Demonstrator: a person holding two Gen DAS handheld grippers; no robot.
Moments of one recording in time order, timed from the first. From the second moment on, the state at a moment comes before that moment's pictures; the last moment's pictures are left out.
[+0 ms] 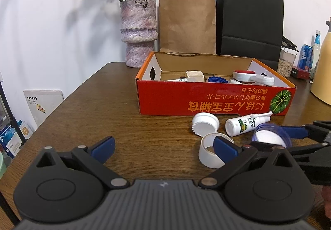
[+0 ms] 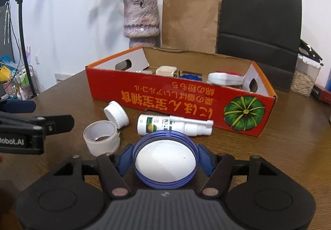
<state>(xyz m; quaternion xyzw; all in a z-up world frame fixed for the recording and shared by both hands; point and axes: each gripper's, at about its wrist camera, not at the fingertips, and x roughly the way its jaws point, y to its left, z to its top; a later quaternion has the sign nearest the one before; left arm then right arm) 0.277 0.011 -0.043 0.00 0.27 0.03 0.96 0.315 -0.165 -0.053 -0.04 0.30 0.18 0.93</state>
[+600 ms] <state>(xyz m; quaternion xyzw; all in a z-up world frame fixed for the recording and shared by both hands) 0.287 -0.006 -0.055 0.01 0.28 0.01 0.96 0.321 -0.214 -0.041 -0.02 0.27 0.14 0.95</state>
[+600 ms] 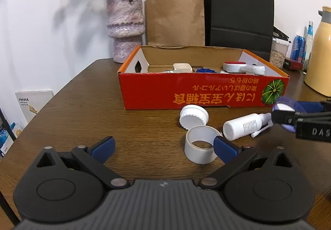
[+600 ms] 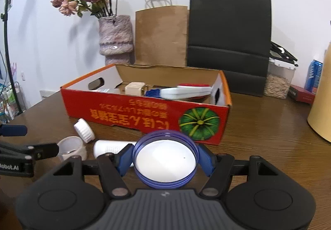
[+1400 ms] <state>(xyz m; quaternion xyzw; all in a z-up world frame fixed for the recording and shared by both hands) 0.311 -0.036 -0.065 0.03 0.30 0.00 0.95 0.319 -0.233 -0.040 -0.02 0.26 0.13 0.96</state>
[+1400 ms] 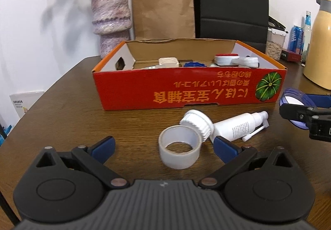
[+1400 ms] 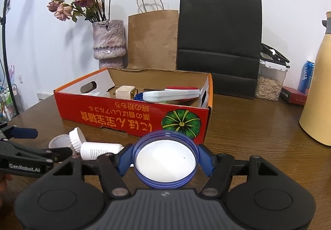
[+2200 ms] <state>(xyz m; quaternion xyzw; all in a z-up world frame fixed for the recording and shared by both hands) 0.297 -0.029 -0.049 0.01 0.27 -0.01 0.96 0.308 -0.232 -0.032 -0.02 0.24 0.14 0.96</state>
